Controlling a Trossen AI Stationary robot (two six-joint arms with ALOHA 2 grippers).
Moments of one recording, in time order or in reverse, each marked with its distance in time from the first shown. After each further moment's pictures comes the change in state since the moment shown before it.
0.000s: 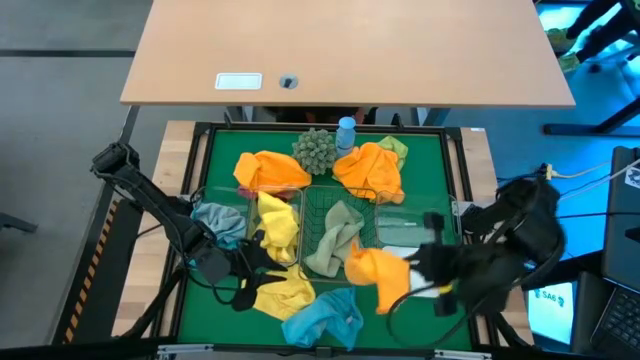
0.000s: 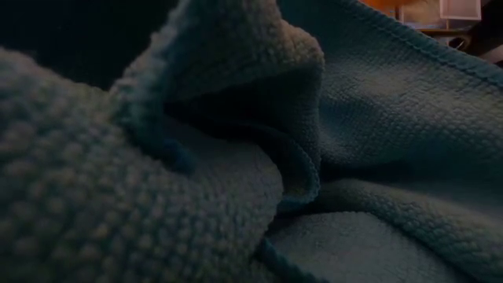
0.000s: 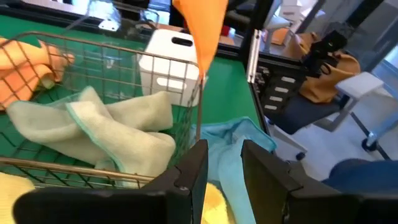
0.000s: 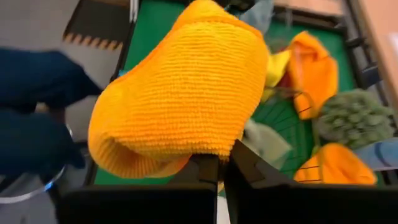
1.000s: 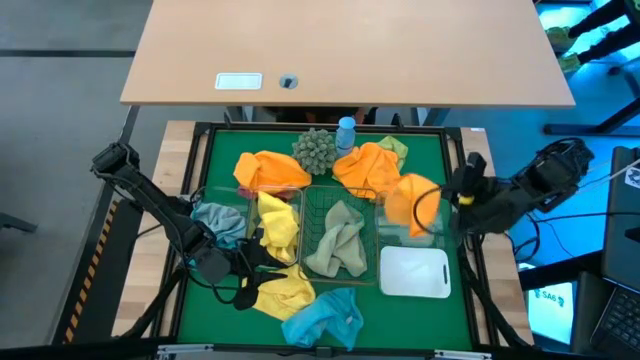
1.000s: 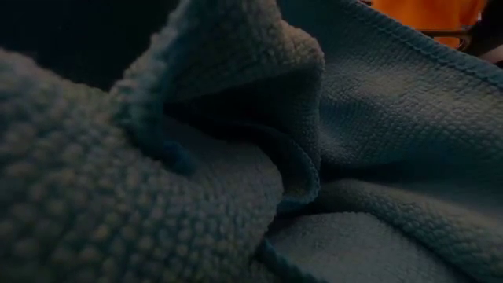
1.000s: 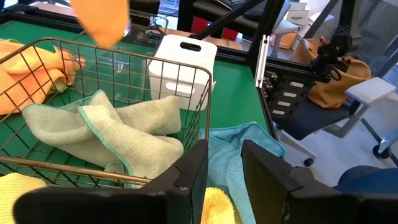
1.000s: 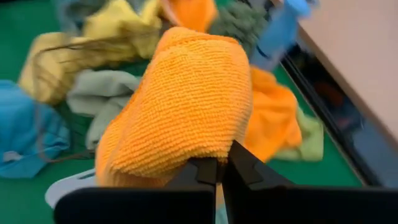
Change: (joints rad) left arm 0.000 0.000 0.000 0.000 -0.040 0.002; right arm -0.182 -0.627 -0.756 -0.001 0.106 0.313
